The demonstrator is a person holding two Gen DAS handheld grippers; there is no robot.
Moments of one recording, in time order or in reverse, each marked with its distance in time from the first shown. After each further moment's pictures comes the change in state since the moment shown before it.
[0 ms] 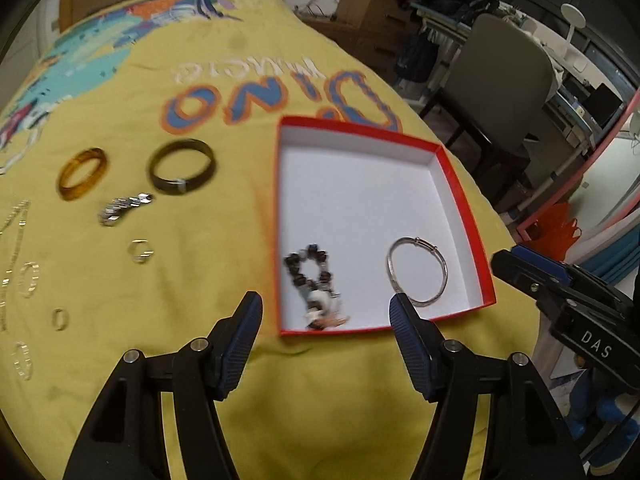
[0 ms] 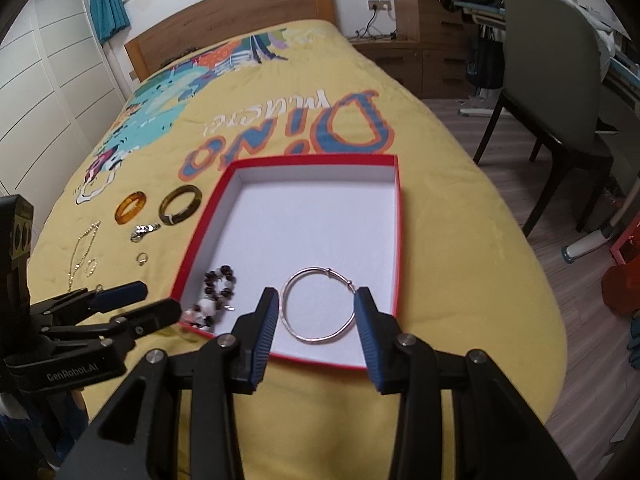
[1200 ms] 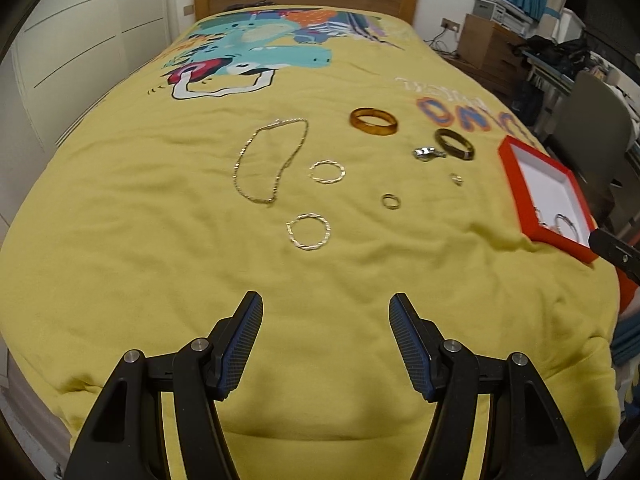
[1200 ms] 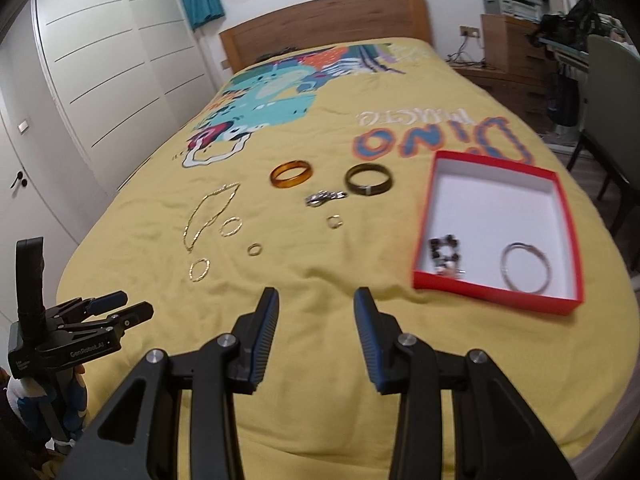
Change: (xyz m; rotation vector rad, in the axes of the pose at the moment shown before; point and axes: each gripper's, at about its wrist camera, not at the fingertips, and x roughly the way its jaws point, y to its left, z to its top) left arm -0.139 0.202 -0.133 -0.182 -0.096 0.336; right arm -0.033 0.191 -0.068 -0.158 -0.048 0.231
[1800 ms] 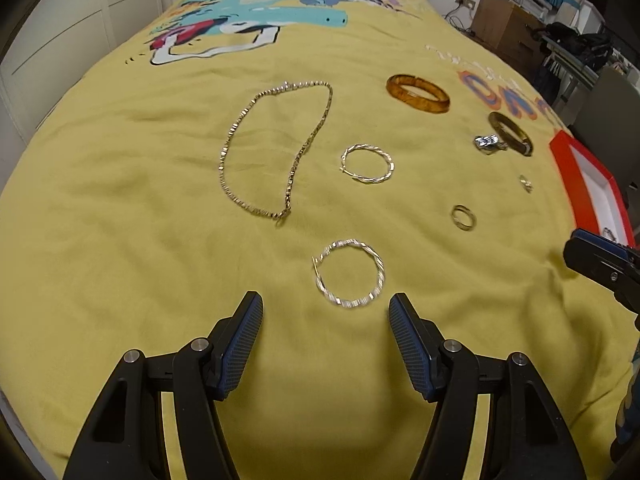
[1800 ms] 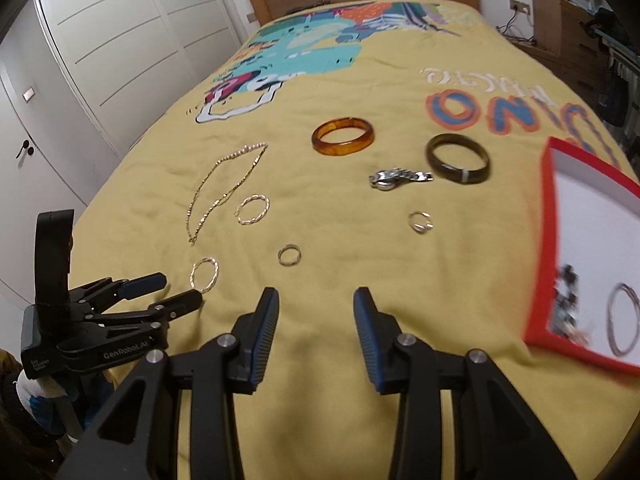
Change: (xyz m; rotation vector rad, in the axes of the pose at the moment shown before) left arm 0.100 0.031 0.039 -0.004 0.115 -0.018; right arm 0.128 0.046 0.031 -0.068 0.165 0.083
